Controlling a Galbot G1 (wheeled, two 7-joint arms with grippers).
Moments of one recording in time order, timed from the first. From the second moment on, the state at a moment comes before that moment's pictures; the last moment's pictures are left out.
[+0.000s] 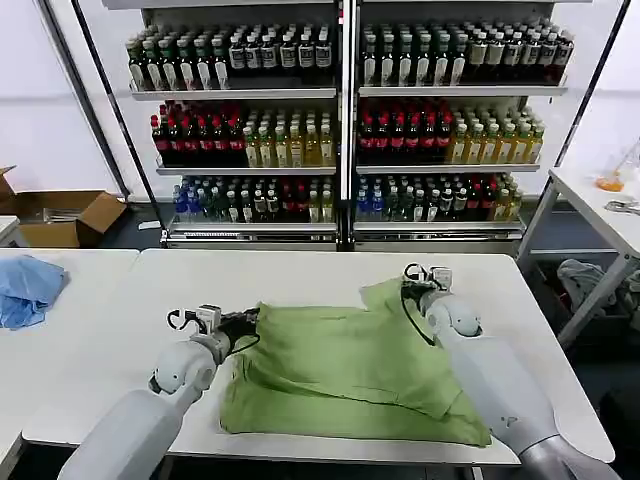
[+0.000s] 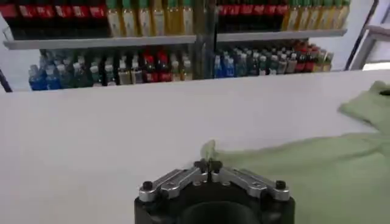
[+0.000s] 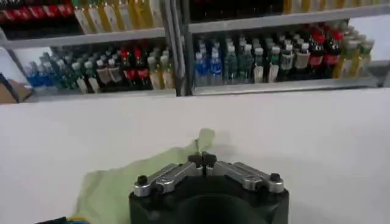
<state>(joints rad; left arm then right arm) 0.80 -1.01 -0.07 -1.58 -0.74 0.52 -0.15 -0.54 1.15 0.05 1.27 0.78 -0.53 0.23</state>
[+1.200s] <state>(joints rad) 1.07 -0.89 -0.26 -1.91 -0.83 0.47 -0.15 -1.09 0.94 0.44 1.96 0.87 -0.55 0.26</state>
